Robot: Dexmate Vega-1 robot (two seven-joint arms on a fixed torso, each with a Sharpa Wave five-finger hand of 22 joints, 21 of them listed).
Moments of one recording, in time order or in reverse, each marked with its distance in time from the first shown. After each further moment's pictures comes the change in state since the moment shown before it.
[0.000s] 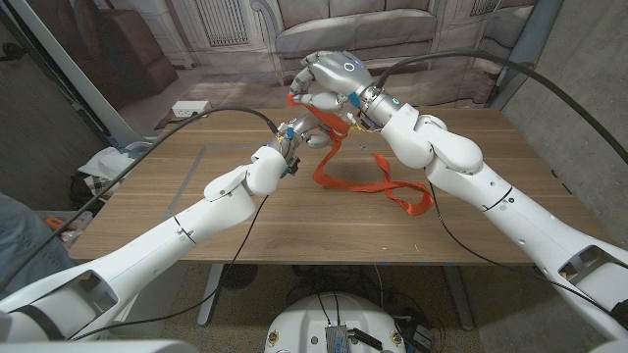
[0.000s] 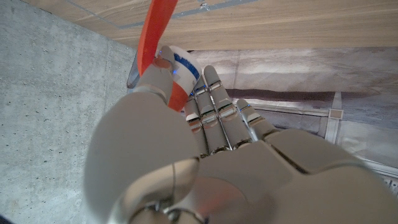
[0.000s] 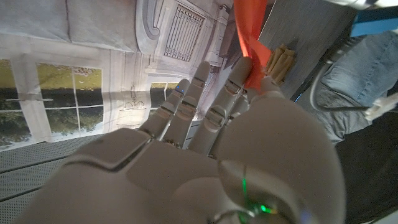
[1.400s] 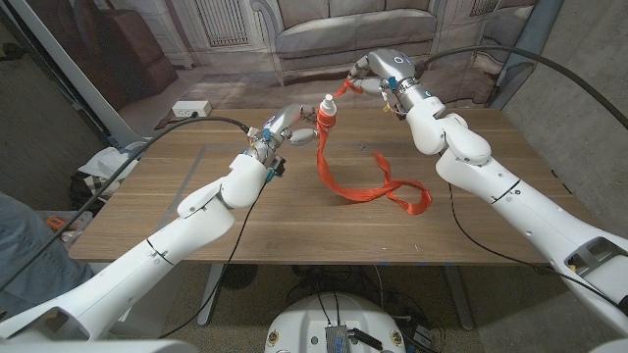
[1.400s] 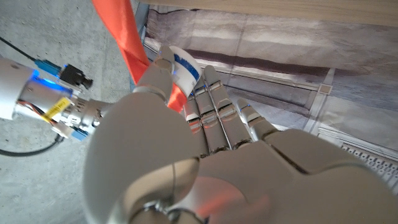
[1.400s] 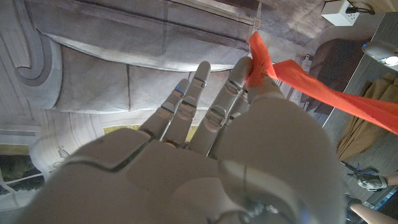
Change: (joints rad) left arm 0.208 0.019 -0.220 -0.082 -0.088 -0.162 0.125; left_hand 0.000 0.000 0.000 0.000 0.000 0.000 0.000 0.000 0.000 0.000 0.000 0.000 0.001 0.000 0.000 0.000 0.002 0.006 -0.005 0.000 0.000; right arm -0.006 -0.051 0.031 0.090 0.149 -0.352 -0.024; right_hand -0.005 -0.001 0.000 0.000 -0.004 -0.002 -0.002 -0.003 -0.001 0.000 0.000 -0.007 0.005 -0.005 0.005 0.000 0.005 0.003 0.012 0.000 0.000
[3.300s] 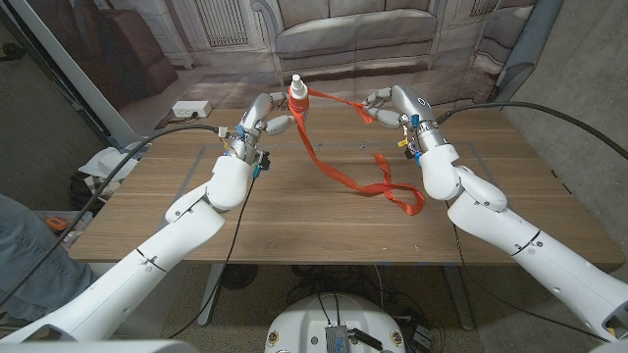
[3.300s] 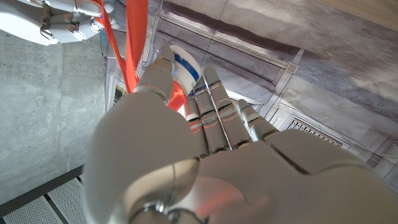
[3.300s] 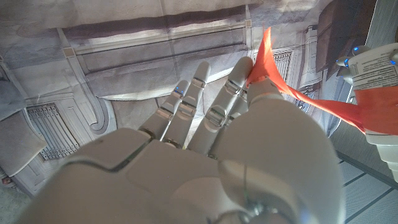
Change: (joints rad) left arm 0.074 -0.036 -0.105 0.010 -0.121 -0.051 0.131; left_hand 0.000 0.000 0.000 0.000 -0.003 0.000 0.000 0.006 0.000 0.000 0.000 0.000 0.000 0.000 0.000 0.000 0.000 -0.004 -0.004 0.000 0.000; right arm -0.262 -0.047 0.080 -0.109 0.246 0.001 -0.220; right_hand -0.008 0.011 0.005 0.005 -0.001 -0.015 0.001 -0.004 0.006 -0.004 -0.004 -0.008 0.009 -0.002 -0.002 0.000 0.000 -0.001 0.019 -0.009 0.000
